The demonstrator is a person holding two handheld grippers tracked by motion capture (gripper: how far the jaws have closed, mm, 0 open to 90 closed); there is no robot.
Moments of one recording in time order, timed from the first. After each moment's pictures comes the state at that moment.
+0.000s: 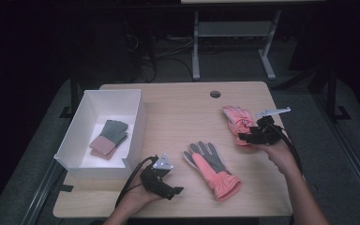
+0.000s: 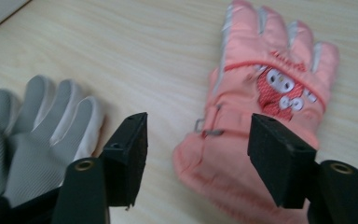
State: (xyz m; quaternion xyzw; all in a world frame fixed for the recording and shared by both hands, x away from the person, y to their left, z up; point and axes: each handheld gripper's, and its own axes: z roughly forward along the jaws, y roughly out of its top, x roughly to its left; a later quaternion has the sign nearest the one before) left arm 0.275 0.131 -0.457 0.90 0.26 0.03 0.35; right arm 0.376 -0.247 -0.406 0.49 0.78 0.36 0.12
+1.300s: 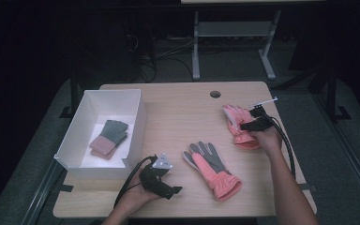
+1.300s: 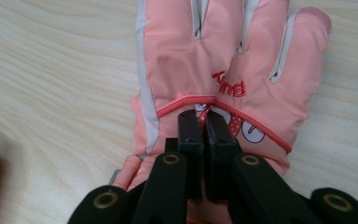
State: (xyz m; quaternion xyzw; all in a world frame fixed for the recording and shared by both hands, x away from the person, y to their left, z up) left arm 0.277 0.134 -0.456 0.90 0.26 0.03 0.34; right arm 0.448 -0.252 -0.447 0.55 0.77 0.30 0.07
